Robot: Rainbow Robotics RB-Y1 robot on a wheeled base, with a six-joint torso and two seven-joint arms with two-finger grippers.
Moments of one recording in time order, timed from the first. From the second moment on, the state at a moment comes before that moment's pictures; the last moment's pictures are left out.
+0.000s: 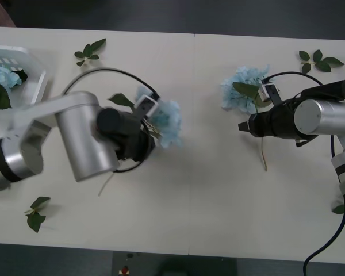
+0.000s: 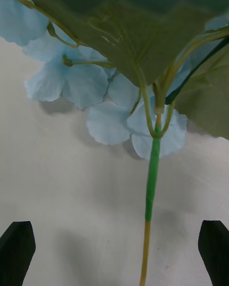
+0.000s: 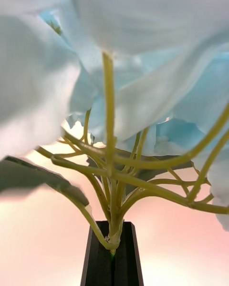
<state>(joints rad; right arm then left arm) -0.46 -0.42 0.04 -1.35 -0.66 1.05 1.80 -0.77 0.80 -0.93 -1.98 0.51 1.29 -0.95</state>
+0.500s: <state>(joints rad) -0.46 -0.38 0.02 -1.34 -0.61 1.05 1.80 -0.59 1.04 -0.15 -1.97 0.54 1.68 -0.96</state>
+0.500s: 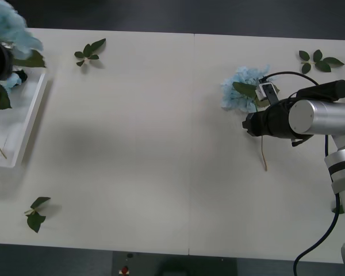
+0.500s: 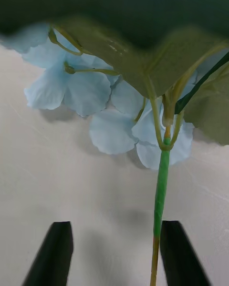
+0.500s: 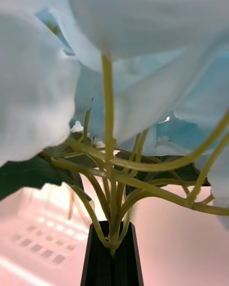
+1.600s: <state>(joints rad) -0.46 -0.43 -0.17 -1.64 -1.07 1.39 1.80 -0.16 1.04 0.25 -1.76 0.52 1.34 -1.11</state>
